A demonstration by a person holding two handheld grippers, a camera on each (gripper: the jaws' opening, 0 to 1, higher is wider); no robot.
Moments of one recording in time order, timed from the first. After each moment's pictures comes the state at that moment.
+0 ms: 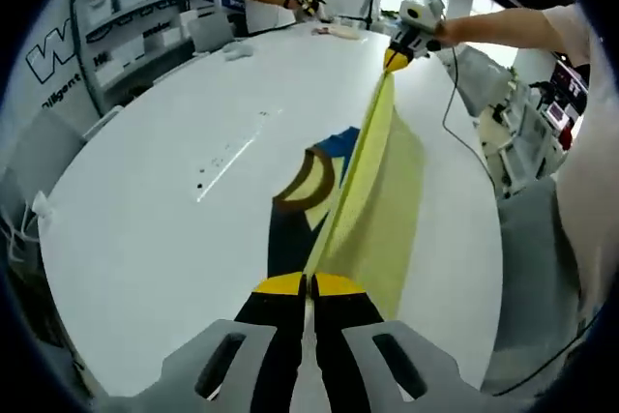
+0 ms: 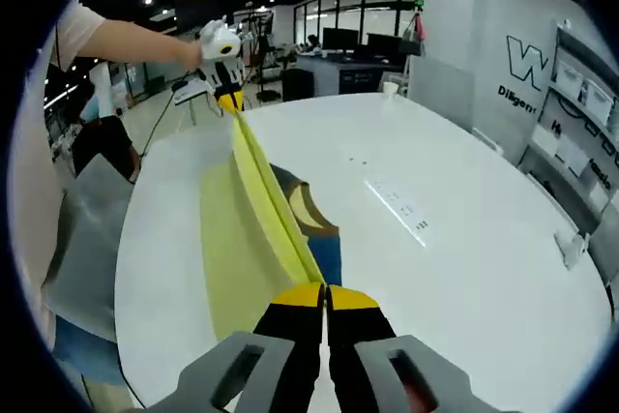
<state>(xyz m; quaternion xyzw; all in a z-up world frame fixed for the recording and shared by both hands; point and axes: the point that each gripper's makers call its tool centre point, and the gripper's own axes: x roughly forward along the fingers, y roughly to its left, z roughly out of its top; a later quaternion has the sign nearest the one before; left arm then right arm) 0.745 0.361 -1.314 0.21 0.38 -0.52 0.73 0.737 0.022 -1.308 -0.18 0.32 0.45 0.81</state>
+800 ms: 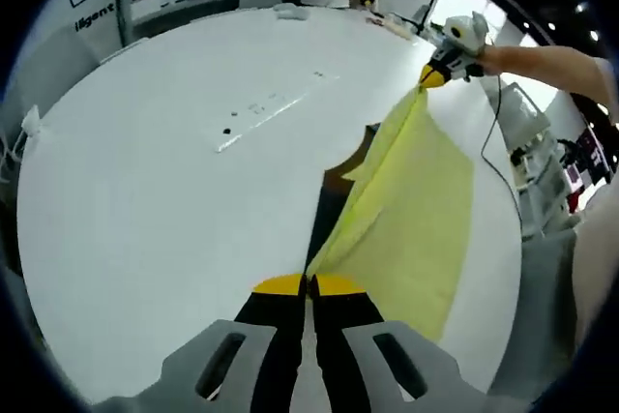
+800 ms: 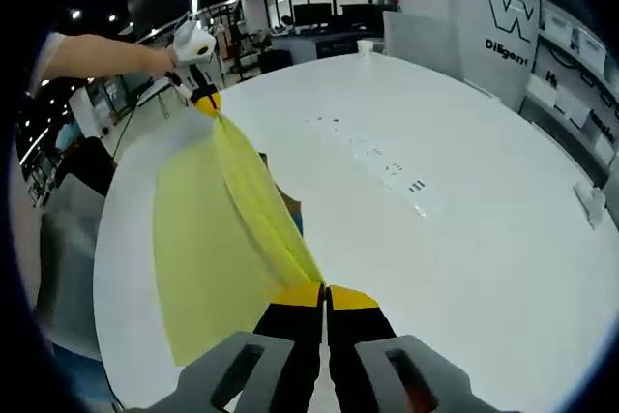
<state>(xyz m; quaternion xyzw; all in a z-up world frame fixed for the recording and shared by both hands) 0.796 0.366 -1.391 0.13 0.47 -0.45 0.75 0.792 0.024 -1.388 -0.15 0.40 0.42 0.80</state>
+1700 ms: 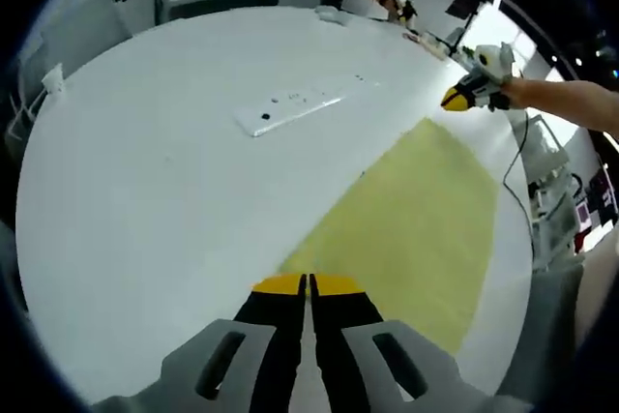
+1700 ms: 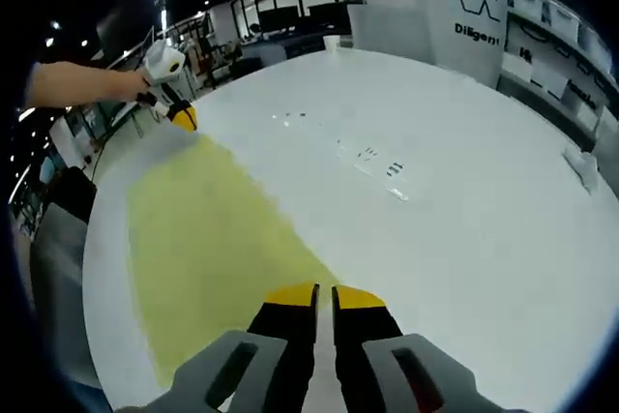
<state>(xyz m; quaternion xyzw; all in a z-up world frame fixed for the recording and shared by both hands) 0.799 0.375 -1.402 0.09 0.47 -0.41 0.77 0.795 0.014 -1.404 -0.11 0.40 0.38 0.83</state>
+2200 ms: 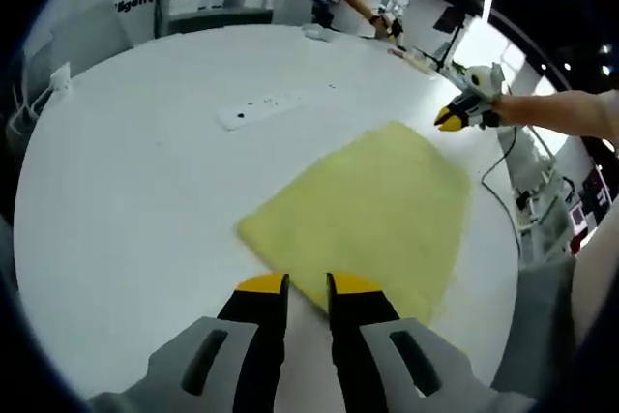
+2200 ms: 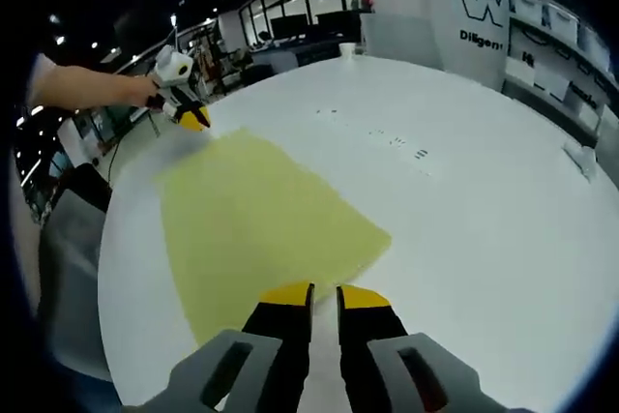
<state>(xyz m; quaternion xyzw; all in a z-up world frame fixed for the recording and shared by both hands) 0.742 0.382 -1.389 0.05 0.44 -0.42 0.79 0.727 0.020 -1.397 -0.09 0.38 0.39 0.83</state>
